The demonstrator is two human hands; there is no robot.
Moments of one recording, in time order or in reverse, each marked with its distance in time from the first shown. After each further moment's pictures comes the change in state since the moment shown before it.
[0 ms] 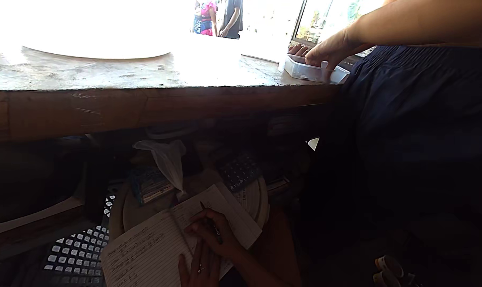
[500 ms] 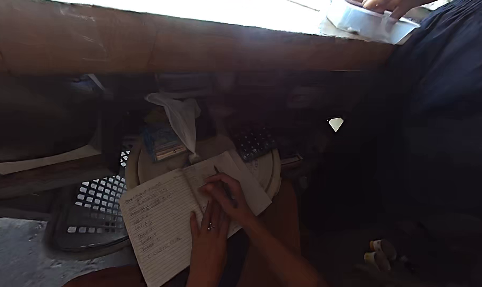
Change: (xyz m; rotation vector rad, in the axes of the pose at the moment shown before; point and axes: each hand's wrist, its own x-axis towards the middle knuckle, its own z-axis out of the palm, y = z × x) left_hand -0.001 0.001 0.011 0.050 0.121 0.010; right_hand -0.003 -0.007 -0.002 -0.051 0.067 -0.067
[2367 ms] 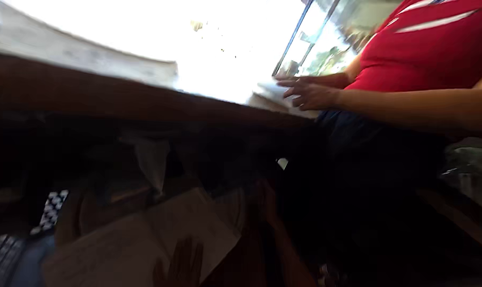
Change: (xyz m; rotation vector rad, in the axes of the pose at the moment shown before) left_hand 0.001 -0.003 -0.010 -0.234 -0.139 -0.025; right_hand 0.009 -0.062 -0.157 -1.088 0.483 -0.126
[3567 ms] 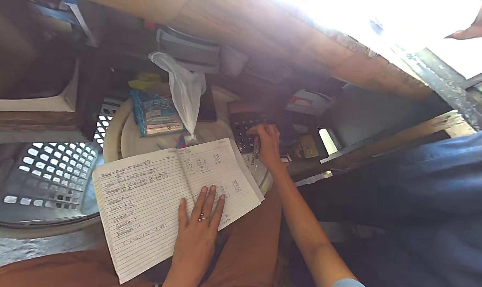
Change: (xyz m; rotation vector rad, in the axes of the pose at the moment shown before) left_hand -0.001 -0.001 0.017 0.242 0.123 -0.014; right_hand 0.050 -0.002 0.092 -0.166 -0.288 -0.355
